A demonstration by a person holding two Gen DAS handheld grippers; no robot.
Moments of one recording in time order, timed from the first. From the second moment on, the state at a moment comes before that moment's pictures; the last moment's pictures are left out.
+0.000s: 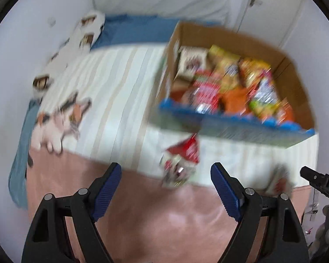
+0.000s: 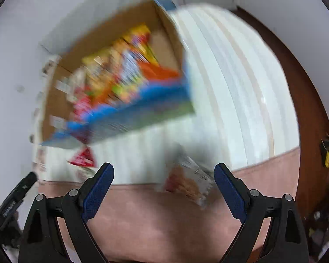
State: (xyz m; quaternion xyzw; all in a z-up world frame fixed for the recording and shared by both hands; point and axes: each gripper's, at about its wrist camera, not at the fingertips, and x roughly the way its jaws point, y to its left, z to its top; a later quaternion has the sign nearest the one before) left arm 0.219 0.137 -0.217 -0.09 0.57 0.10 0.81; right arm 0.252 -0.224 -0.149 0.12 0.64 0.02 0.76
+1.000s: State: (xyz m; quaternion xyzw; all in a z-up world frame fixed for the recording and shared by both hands) left arm 0.264 0.131 -0.353 -0.14 0.67 0.06 0.73; right arm 0.249 -0.166 -0.237 0.13 0.72 0.06 0.68
